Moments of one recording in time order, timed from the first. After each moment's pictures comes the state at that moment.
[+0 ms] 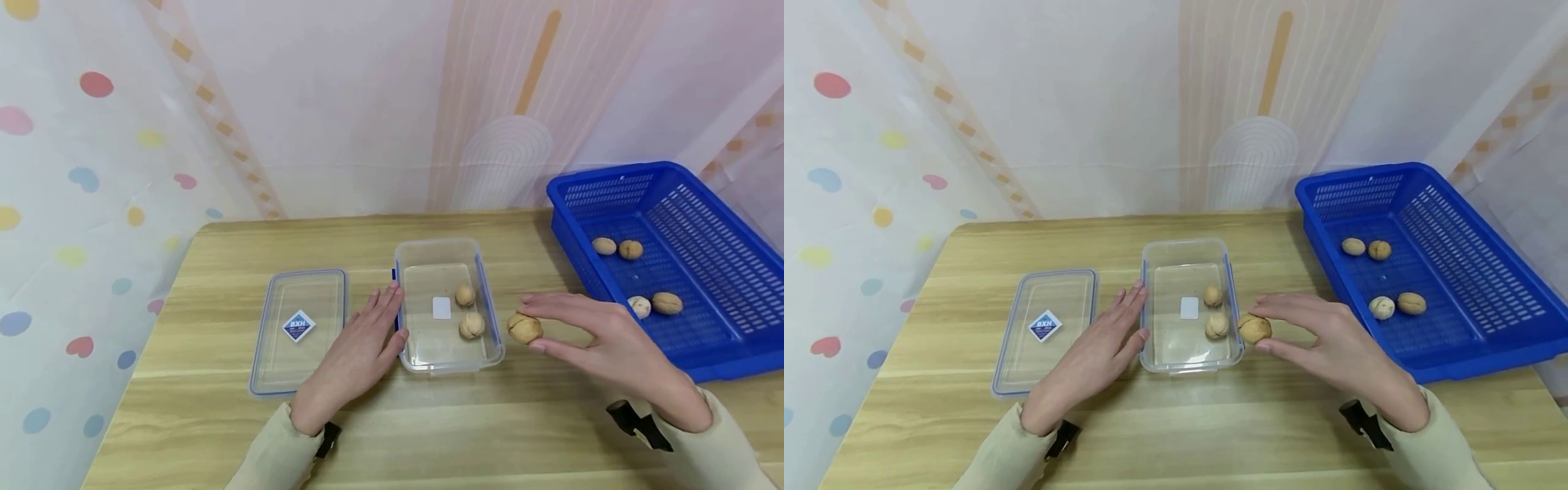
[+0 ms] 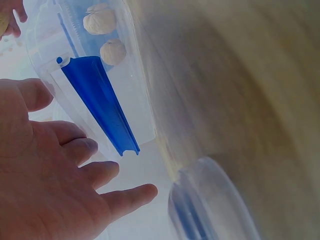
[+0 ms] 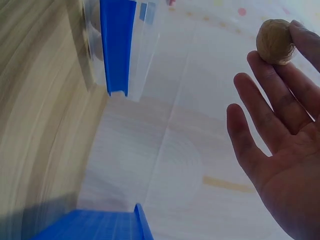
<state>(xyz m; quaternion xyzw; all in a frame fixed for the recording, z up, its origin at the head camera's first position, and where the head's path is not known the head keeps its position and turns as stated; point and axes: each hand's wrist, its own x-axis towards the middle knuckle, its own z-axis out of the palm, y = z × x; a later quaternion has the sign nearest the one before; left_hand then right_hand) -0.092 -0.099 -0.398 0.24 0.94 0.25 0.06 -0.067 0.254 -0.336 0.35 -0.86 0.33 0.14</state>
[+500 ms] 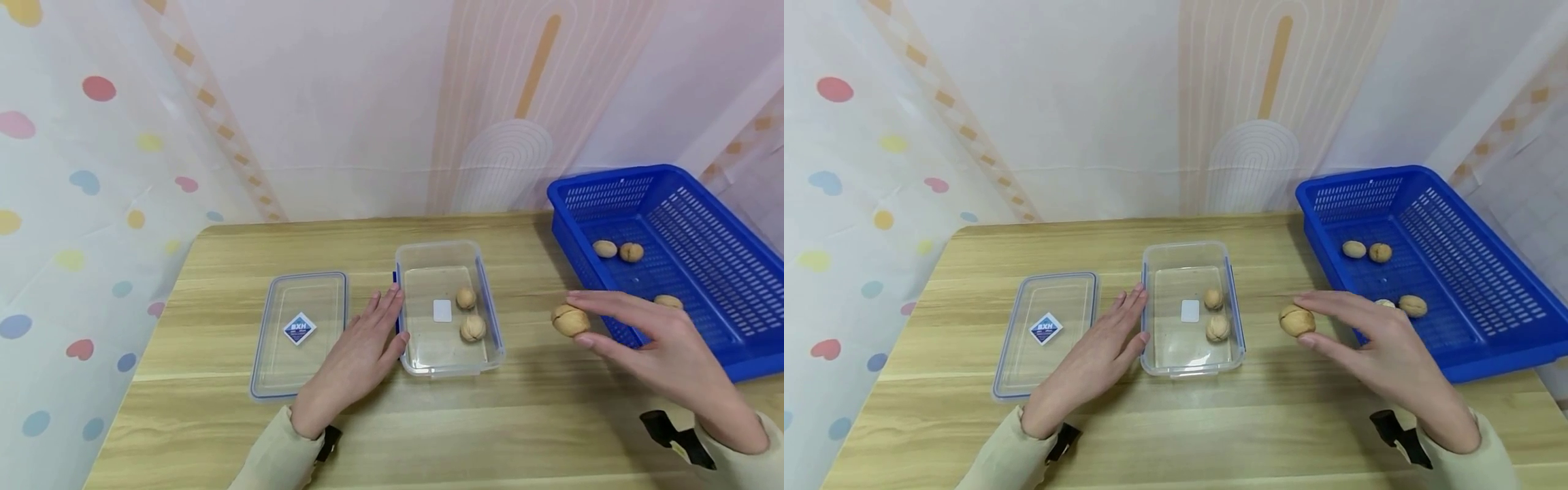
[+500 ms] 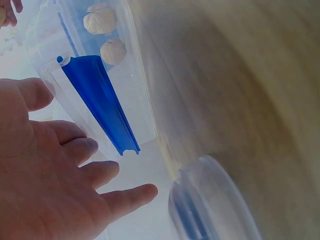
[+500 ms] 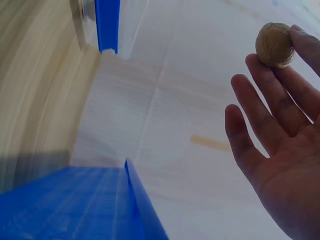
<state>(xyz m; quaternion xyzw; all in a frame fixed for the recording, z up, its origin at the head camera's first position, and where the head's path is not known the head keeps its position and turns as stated) -0.092 -0.100 -0.399 0.23 0.94 0.25 0.06 -0.056 0.287 -0.332 0.32 -0.86 0.34 0.21</state>
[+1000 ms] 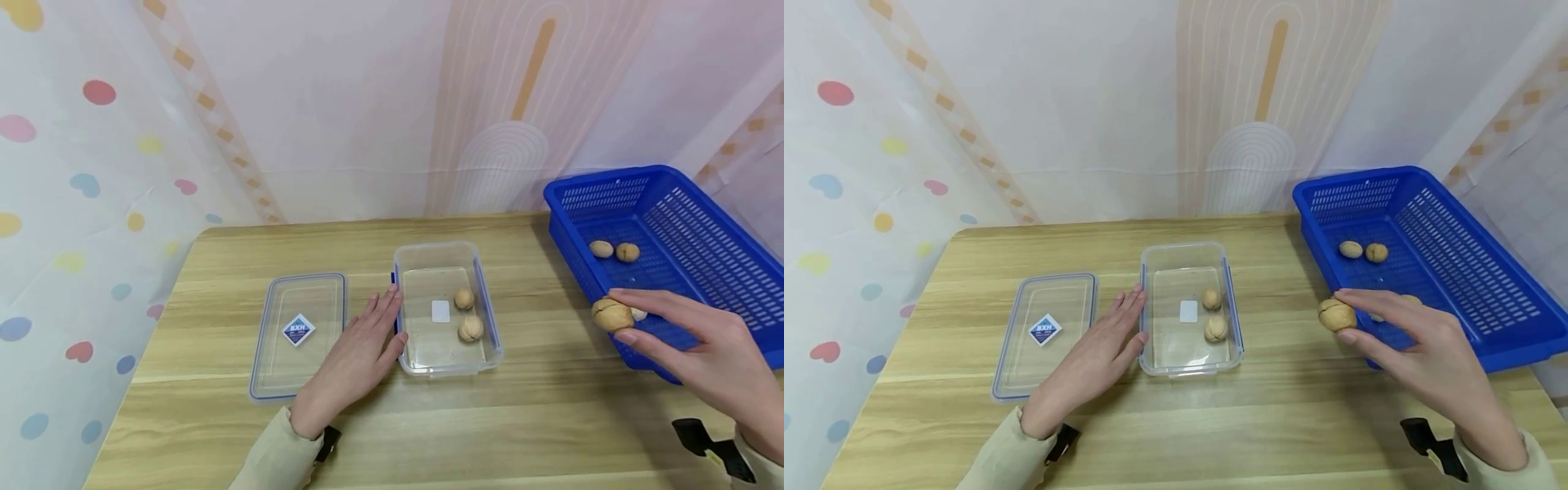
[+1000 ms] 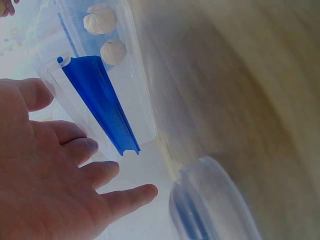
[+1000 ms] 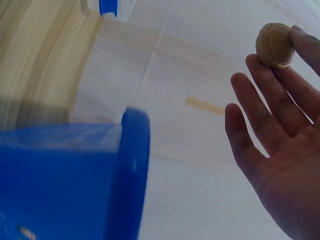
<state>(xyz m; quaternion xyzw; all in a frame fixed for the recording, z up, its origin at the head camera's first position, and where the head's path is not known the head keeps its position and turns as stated) -0.091 -0.100 -0.400 0.23 0.94 0.25 0.05 -0.034 0.317 -0.320 0.22 -0.91 0.28 0.23</state>
